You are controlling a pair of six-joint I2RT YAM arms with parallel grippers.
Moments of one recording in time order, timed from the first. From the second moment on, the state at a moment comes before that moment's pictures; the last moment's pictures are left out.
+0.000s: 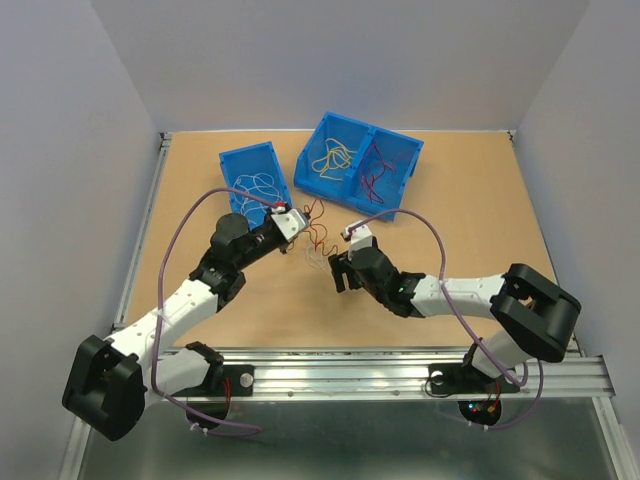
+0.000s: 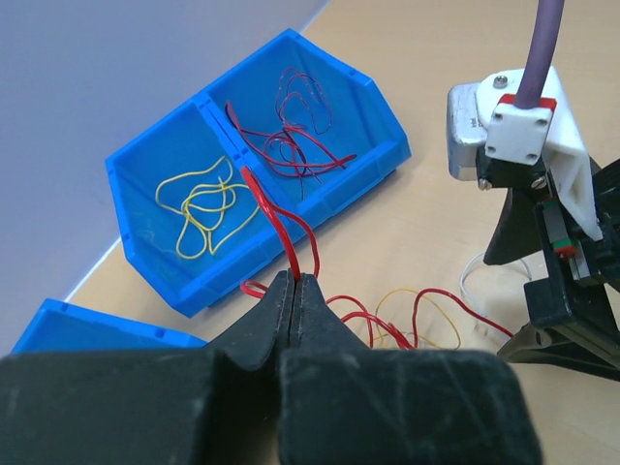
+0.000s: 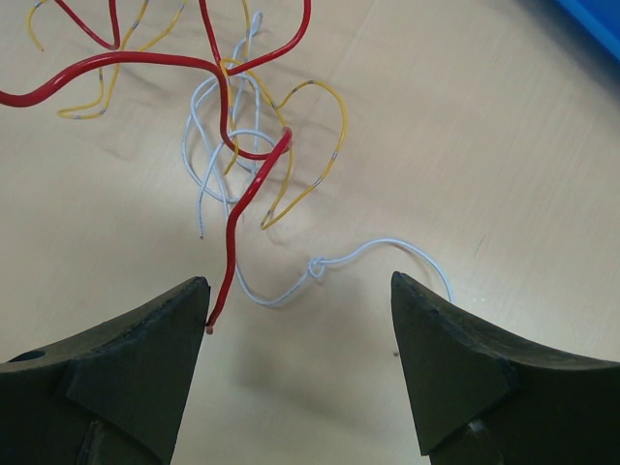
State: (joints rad) left arm -0.53 1.05 0.58 0.41 0.39 0.40; right arm 0.96 1.50 0.64 0.32 0.41 0.29
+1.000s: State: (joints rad) left arm -0.44 0.99 0.59 0.34 0.61 0.33; right arm 0.93 1.42 0.69 0.54 0.22 0.13
